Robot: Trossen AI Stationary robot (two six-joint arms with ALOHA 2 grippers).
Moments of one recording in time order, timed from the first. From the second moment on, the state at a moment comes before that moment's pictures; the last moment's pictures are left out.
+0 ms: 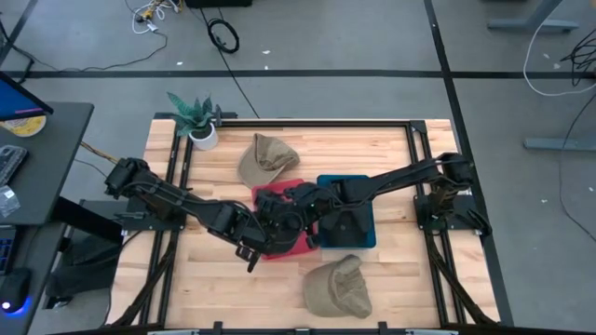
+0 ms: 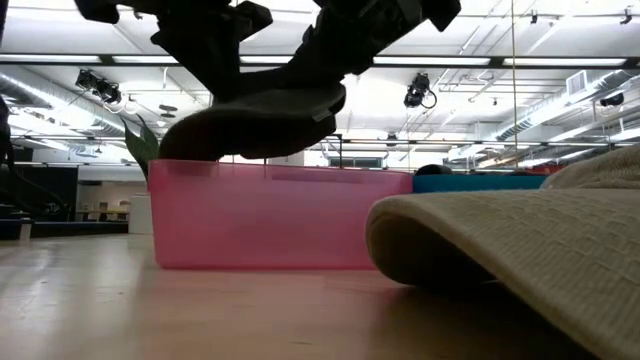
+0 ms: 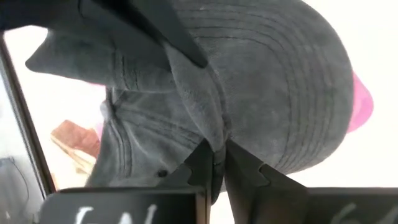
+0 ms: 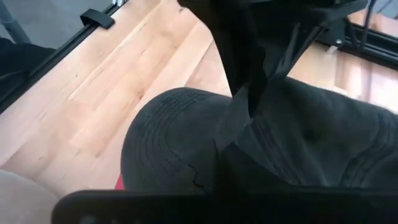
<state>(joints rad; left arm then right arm) -0.41 1.65 1.36 -0.94 -0.42 0.11 0.11 1.82 1.35 -0.20 -0.18 -0.28</state>
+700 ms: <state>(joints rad) -0.42 1.63 1.42 -0.92 -0.50 0.04 0.12 1.64 1.33 -0.41 -0.10 -0.29</state>
